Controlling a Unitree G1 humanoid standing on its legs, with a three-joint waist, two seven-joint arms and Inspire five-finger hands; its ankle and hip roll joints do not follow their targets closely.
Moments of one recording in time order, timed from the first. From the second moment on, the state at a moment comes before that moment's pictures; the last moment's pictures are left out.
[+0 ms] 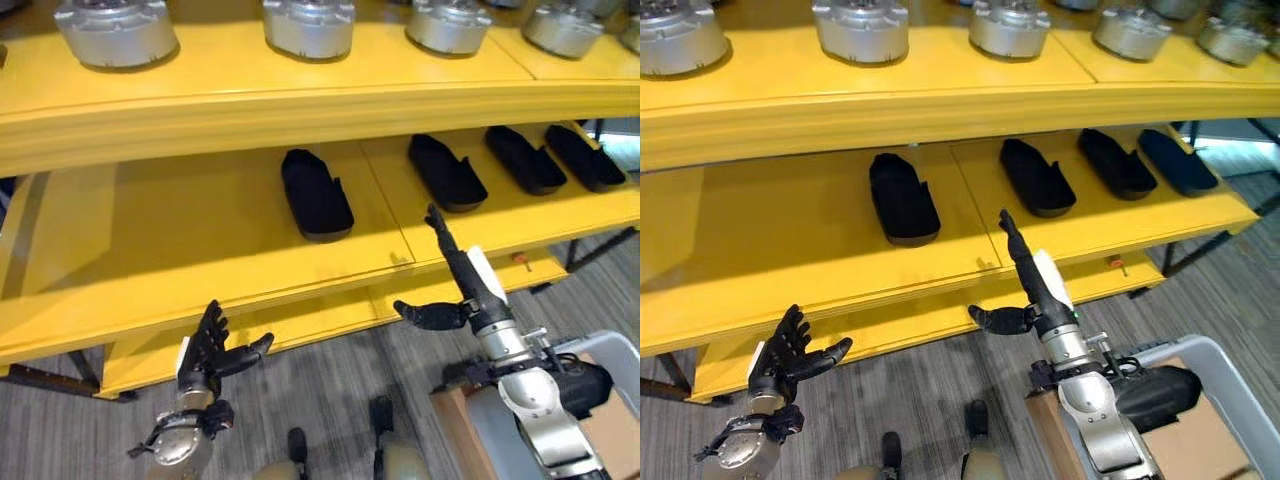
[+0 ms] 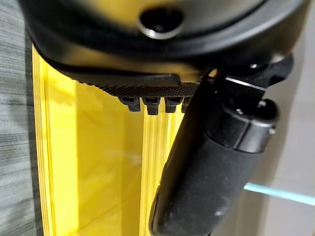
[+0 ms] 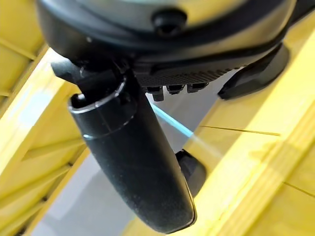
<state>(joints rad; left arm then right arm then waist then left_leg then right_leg) 0.25 0.45 -0.08 0.10 -0.53 -0.16 0.19 0.03 -0.47 0.17 -0.21 -0.13 -0.15 -0.07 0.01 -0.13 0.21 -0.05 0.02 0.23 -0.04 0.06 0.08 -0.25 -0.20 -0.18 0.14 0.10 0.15</state>
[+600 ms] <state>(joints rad) 0.21 0.30 -0.09 0.12 -0.53 -0.15 0.12 0.11 -0.56 0.11 -0.21 -0.09 -0.17 -0.07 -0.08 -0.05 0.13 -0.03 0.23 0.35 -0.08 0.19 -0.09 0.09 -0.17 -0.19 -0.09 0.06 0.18</state>
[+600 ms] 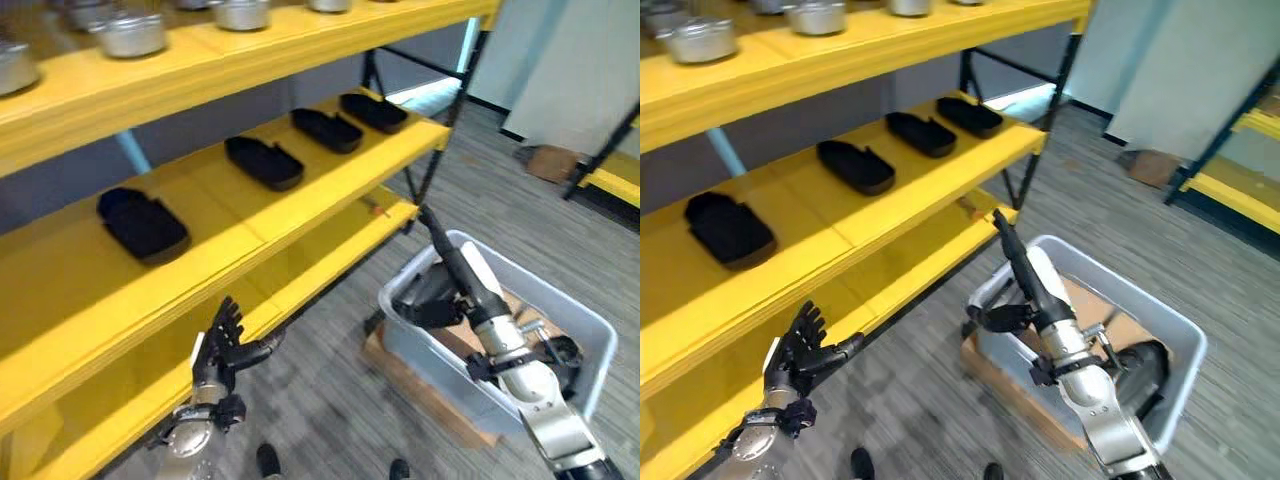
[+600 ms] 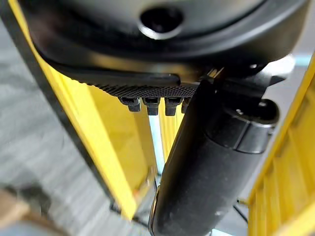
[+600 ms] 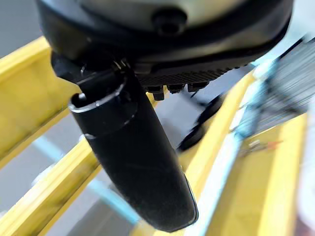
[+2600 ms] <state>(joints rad) 0.07 0.37 -0.15 0.10 -0.54 -0.16 0.13 -0.29 -0.64 0.32 -0.19 -0.08 -0.16 -0.04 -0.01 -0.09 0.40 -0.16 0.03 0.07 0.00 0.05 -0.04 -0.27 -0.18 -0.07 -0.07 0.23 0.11</state>
